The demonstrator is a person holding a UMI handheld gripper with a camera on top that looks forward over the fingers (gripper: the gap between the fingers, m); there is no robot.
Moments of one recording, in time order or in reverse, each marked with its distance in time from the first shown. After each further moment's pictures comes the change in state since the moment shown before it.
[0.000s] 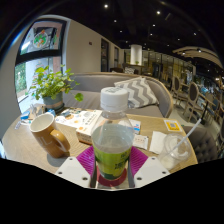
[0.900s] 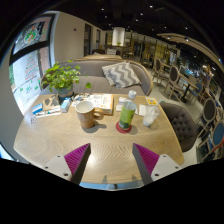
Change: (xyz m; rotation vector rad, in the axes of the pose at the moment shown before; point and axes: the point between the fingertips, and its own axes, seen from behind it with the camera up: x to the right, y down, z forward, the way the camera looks) arm -0.117 0.013 -0.258 -0.255 0.208 0.088
